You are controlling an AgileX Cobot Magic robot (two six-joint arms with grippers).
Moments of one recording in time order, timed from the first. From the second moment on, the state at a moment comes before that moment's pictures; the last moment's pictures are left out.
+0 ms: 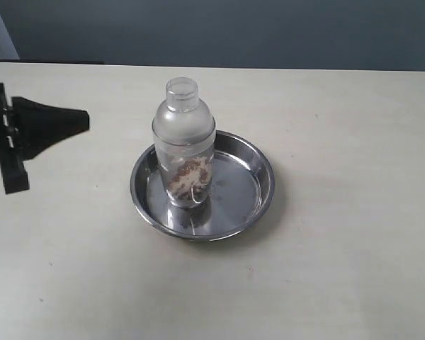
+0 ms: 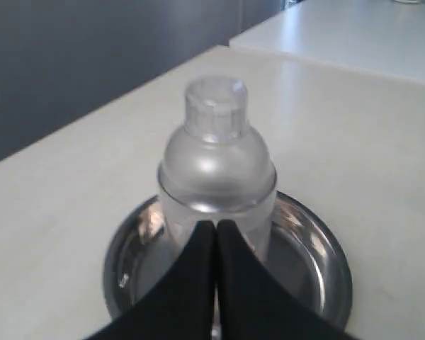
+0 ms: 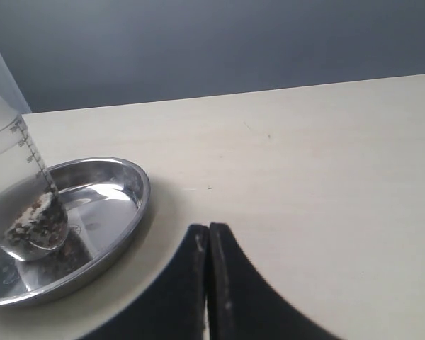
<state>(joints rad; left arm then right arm) 0.35 1.41 -0.54 1.51 -1.21 -0.85 0.18 0.00 0.00 0.25 0.32 -0.02</state>
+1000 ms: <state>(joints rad) 0.30 0.54 -0.51 1.47 -0.77 -1.61 0.18 0.00 0.00 0.25 0.32 -0.02</state>
